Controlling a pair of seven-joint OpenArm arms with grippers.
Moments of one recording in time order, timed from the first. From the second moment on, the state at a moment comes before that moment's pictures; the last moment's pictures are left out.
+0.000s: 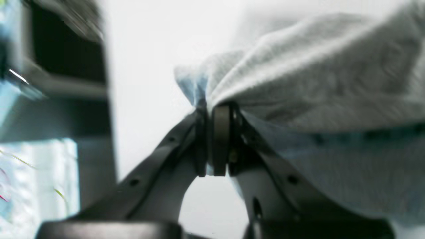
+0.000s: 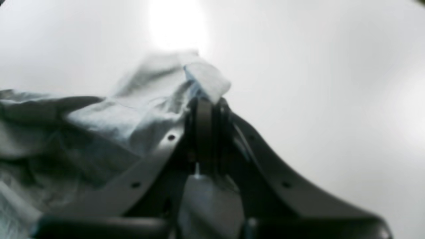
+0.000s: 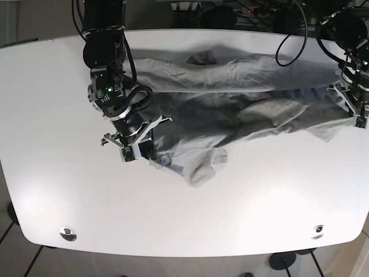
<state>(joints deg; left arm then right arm) 6.5 -17.6 -43.4 108.7 -2.3 -40.3 51.6 -0.1 2.5 -3.1 102.6 7.7 15.1 -30.5</state>
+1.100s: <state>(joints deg) -43.4 -26.2 -26.2 82.0 -2.2 -40.4 50.6 37.4 12.6 3.7 92.0 8.8 18.0 -42.8</state>
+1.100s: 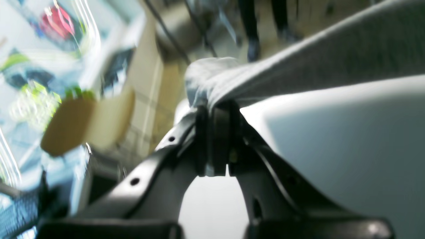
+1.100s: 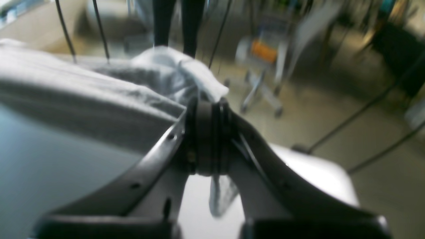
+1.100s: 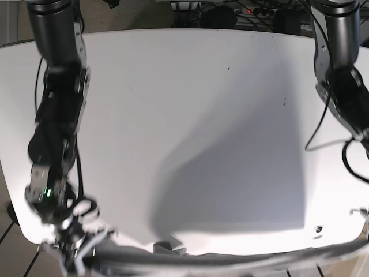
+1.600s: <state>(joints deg) 9.0 -23.0 -43.8 90.5 -13.0 -40.6 47.1 -12.7 2.4 14.0 101.1 8.3 17.9 -35.8</state>
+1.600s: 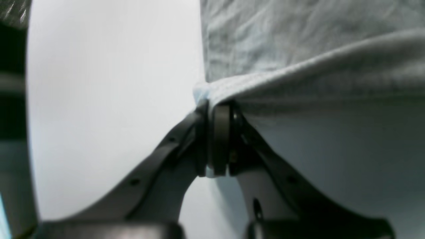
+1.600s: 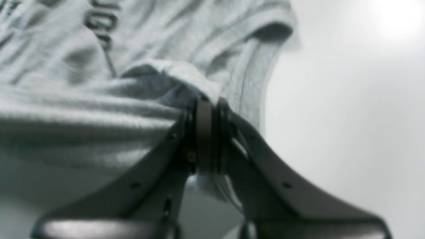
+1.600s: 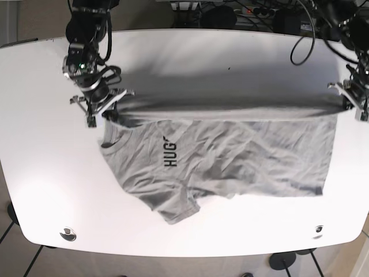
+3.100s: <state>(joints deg) -9.6 -18.5 -44.1 88.7 -2.5 -39.1 46.5 14.1 4.9 7.9 68.6 8.4 17.9 -35.1</state>
